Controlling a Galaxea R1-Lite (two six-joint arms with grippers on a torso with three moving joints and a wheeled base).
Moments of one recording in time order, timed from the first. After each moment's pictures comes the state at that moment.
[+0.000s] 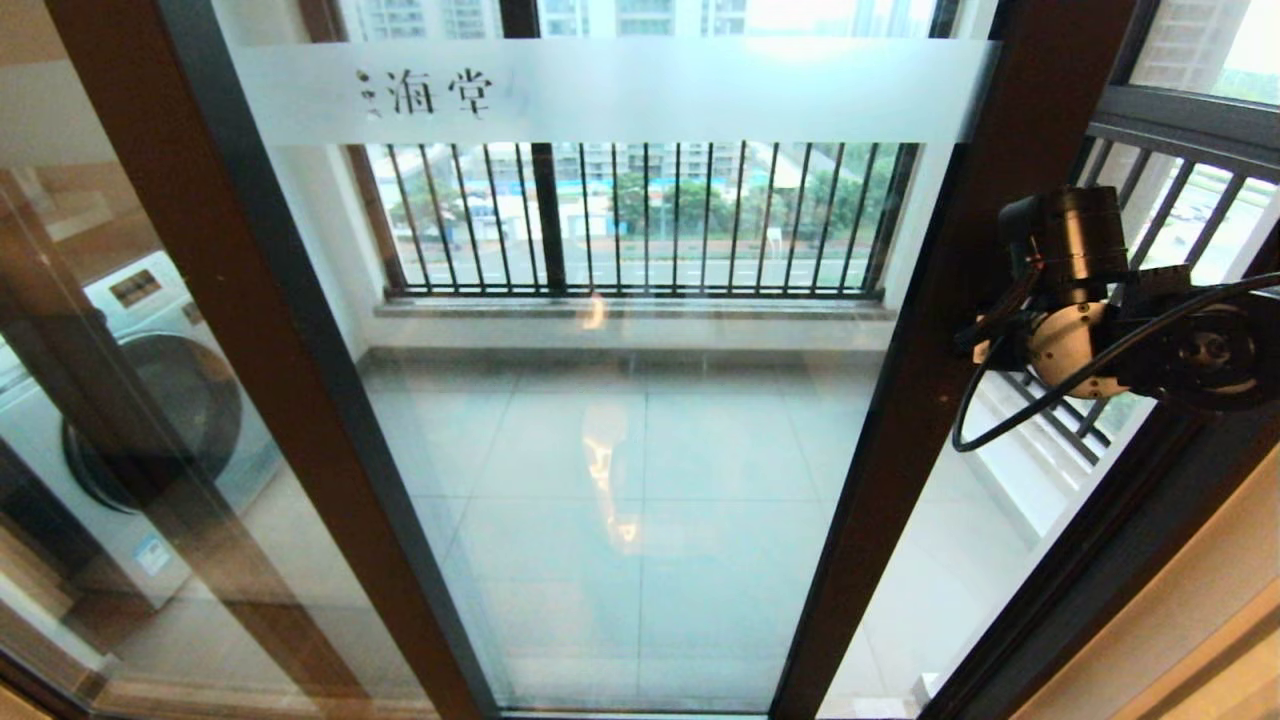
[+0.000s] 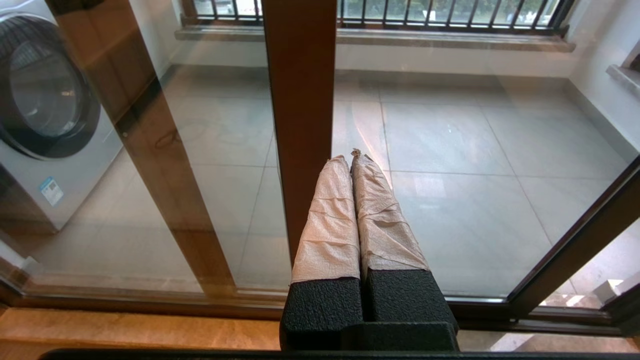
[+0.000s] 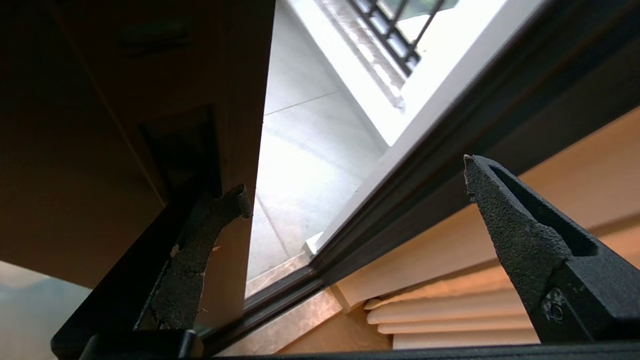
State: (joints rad) left arm -0.01 0.00 0.00 0.00 0.00 0.00; right arm 0.19 1.79 -1.28 -0.05 -0.80 0.16
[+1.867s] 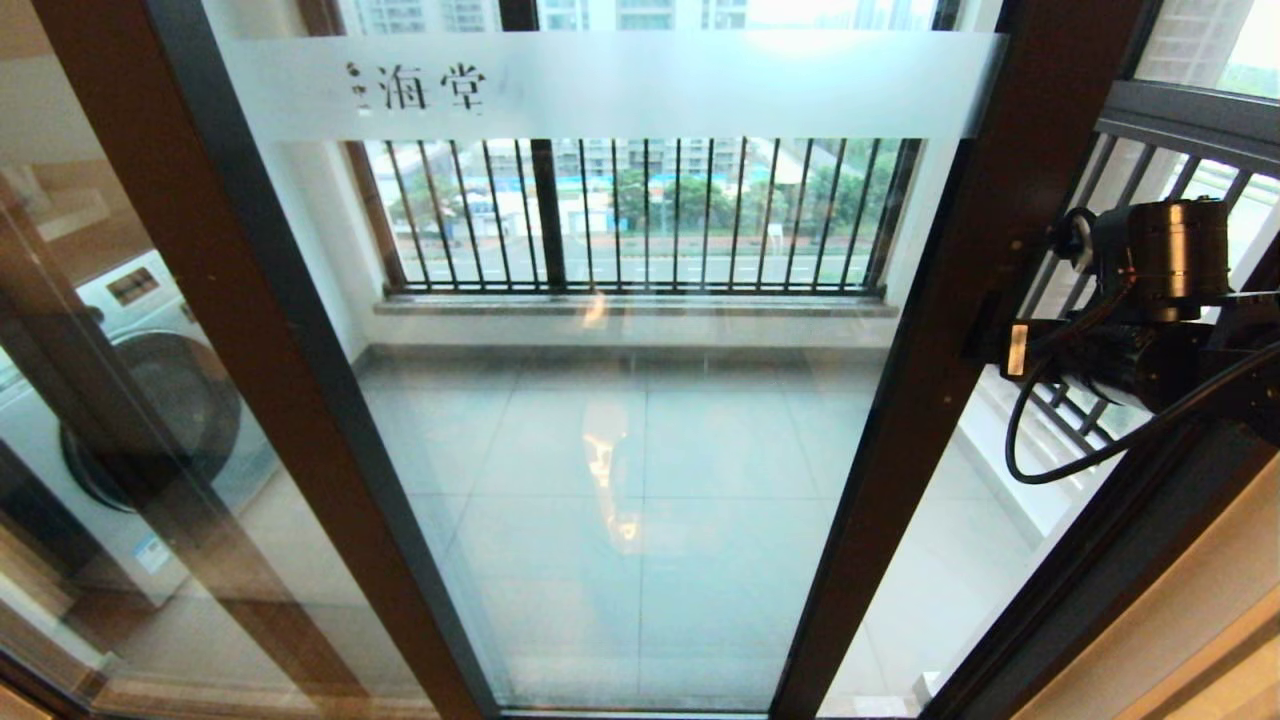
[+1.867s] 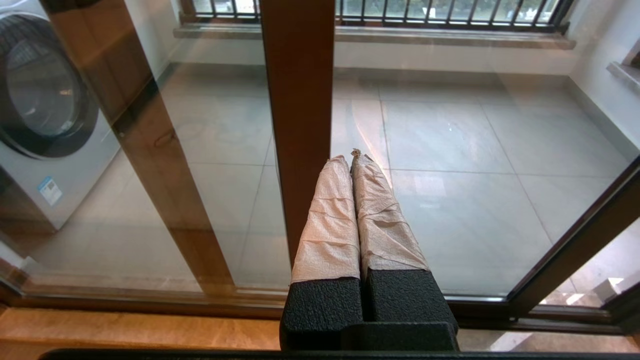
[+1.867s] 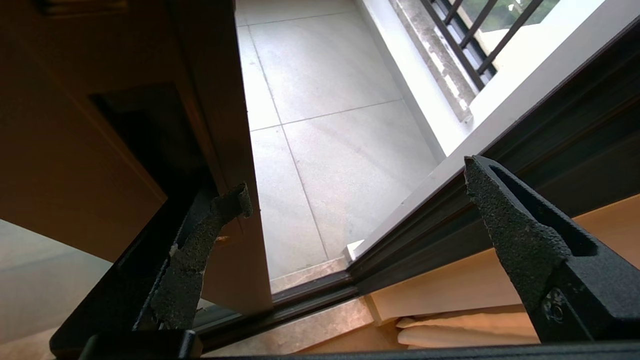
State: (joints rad) left arm -0.01 0.00 0.00 0.00 0.00 0.00; right arm 0.11 1.69 -1.10 -0.20 -0.48 0.07
